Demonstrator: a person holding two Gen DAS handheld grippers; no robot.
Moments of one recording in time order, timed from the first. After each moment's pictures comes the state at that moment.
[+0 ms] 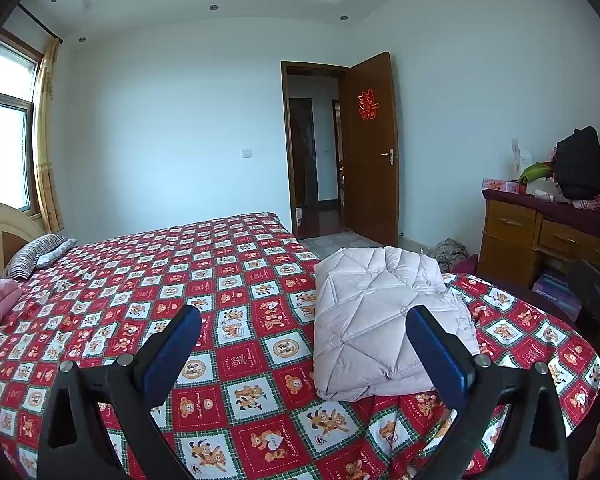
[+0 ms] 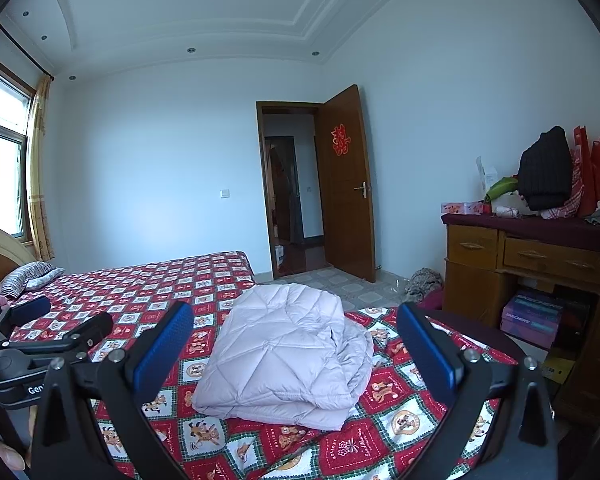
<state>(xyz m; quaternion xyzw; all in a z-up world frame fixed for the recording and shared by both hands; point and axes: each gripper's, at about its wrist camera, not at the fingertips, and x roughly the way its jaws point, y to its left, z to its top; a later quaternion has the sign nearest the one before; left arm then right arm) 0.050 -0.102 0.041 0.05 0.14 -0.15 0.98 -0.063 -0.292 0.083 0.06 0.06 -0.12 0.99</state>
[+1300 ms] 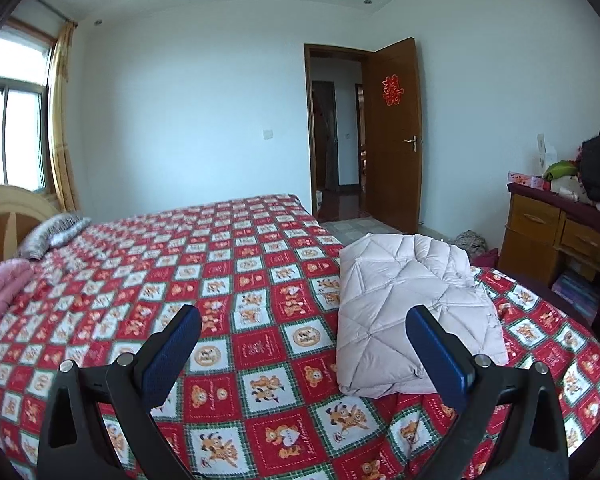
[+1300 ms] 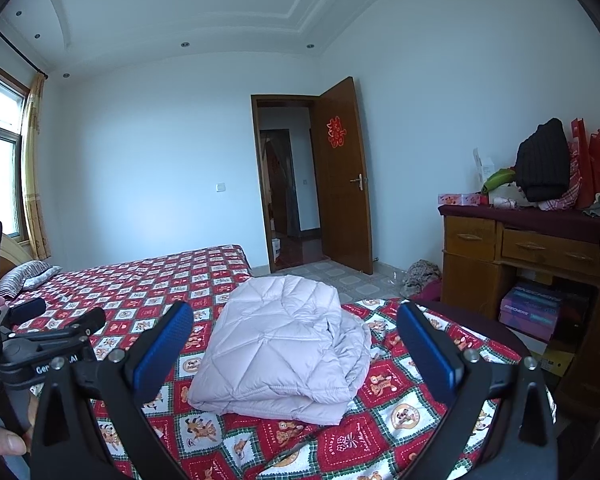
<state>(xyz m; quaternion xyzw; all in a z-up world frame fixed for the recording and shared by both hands) 0.080 -0.093 0.033 0.04 0.18 -0.11 0.98 -0.062 -0.289 0.077 0.06 0.08 -0.13 0.99</state>
